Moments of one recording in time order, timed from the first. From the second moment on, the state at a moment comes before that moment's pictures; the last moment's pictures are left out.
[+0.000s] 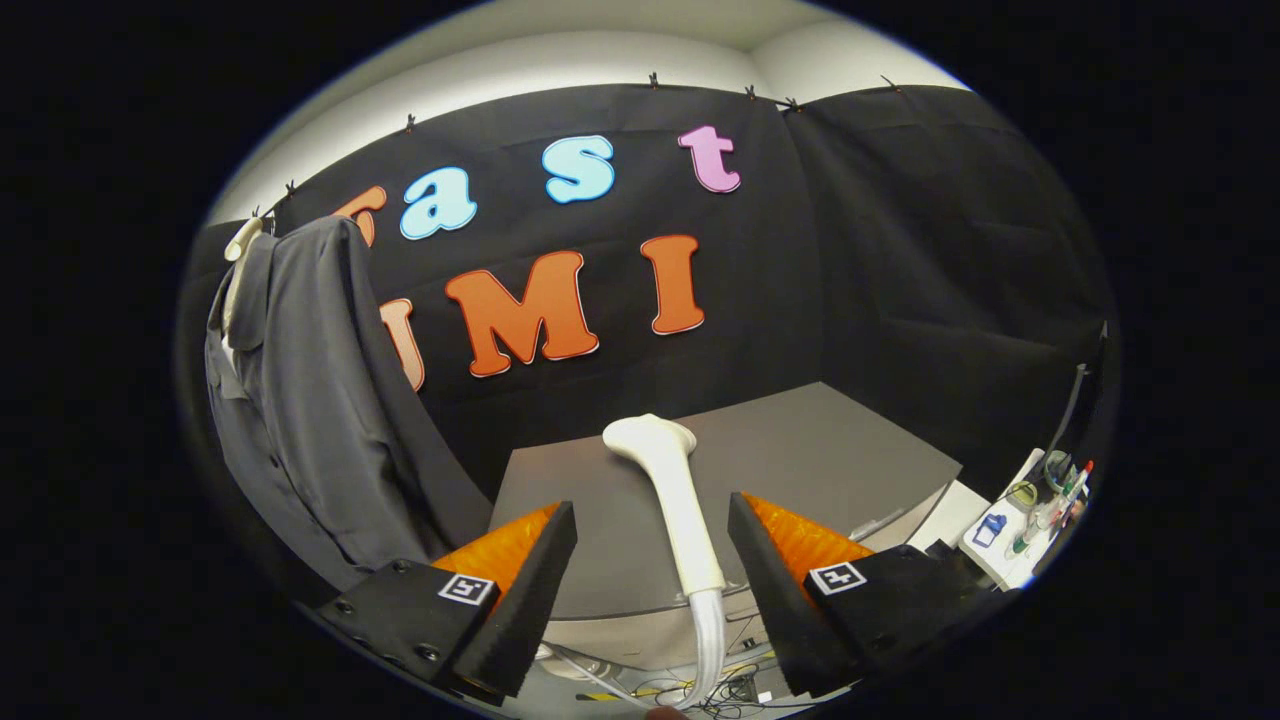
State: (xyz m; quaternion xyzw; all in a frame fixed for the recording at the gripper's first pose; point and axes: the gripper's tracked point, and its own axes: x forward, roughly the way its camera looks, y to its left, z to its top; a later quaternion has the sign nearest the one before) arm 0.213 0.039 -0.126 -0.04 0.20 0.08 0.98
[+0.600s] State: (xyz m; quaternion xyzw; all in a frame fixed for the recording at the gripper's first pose) arm 0.333 0.027 -0.194 -0.06 0.31 0.10 0.94
